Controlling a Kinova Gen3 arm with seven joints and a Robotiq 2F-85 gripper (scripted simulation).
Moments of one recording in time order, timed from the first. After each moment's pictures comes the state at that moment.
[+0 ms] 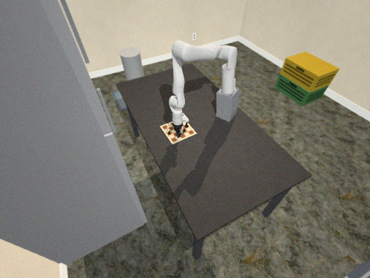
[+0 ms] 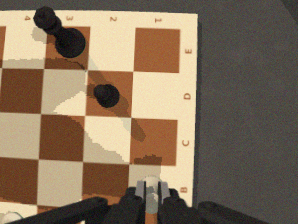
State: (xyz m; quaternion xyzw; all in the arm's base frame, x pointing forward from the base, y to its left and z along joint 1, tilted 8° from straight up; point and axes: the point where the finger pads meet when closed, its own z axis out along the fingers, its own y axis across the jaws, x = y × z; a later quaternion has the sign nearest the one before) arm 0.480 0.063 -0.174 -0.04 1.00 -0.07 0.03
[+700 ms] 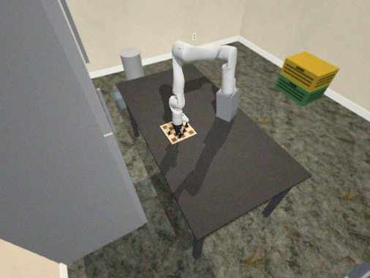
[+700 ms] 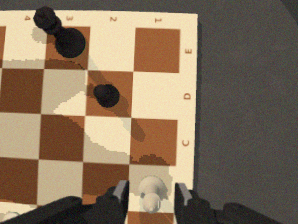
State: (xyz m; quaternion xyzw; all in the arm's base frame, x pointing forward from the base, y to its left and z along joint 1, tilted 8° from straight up) arm 0.480 0.063 -0.174 -0.04 1.00 -0.07 0.03
